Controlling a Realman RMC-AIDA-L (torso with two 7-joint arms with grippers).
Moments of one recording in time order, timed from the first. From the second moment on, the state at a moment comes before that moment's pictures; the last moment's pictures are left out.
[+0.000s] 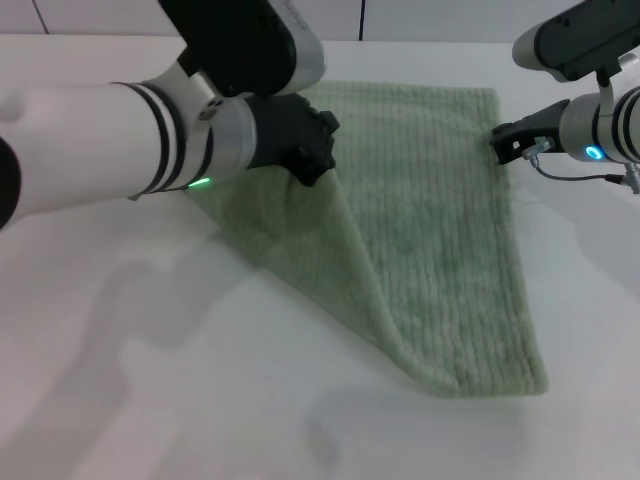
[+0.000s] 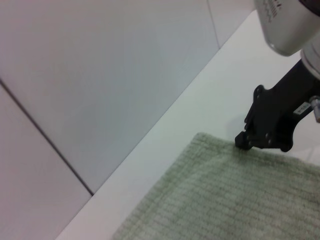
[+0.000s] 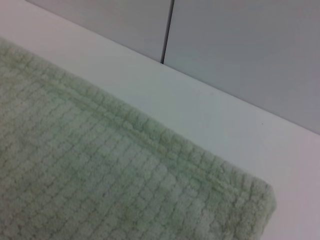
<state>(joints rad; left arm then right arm) -0.31 -2.06 -1.27 -1.66 2.67 -0.84 0.59 0.74 2.07 -1.47 -0.67 -2.53 -0.52 2.52</state>
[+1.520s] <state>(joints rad) -0.13 -2.06 -1.32 -1.75 2.70 -0.89 0.60 0.73 2.07 -1.47 -0.67 -2.53 -0.53 2.52</state>
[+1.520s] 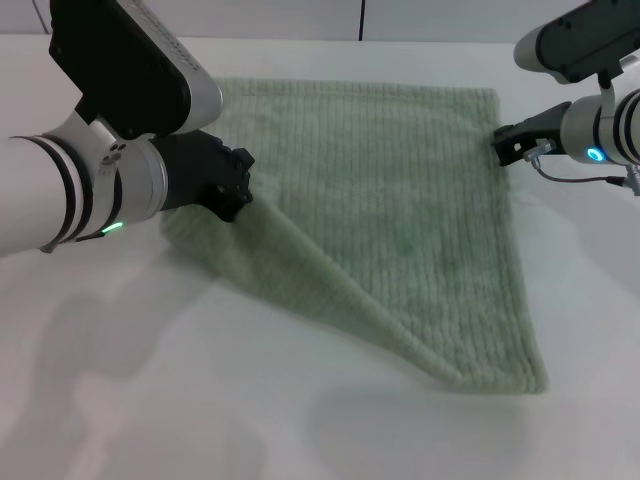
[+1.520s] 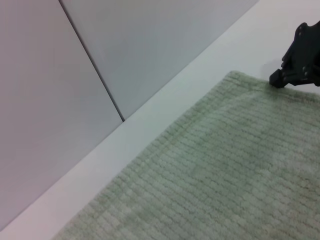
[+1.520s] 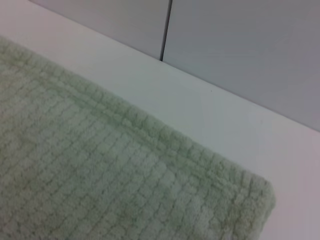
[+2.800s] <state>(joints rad) -0.10 -2.06 -1.31 -1.75 2.77 -0.97 0.61 0.73 2.07 -1.47 -0.67 -2.53 -0.53 2.52</state>
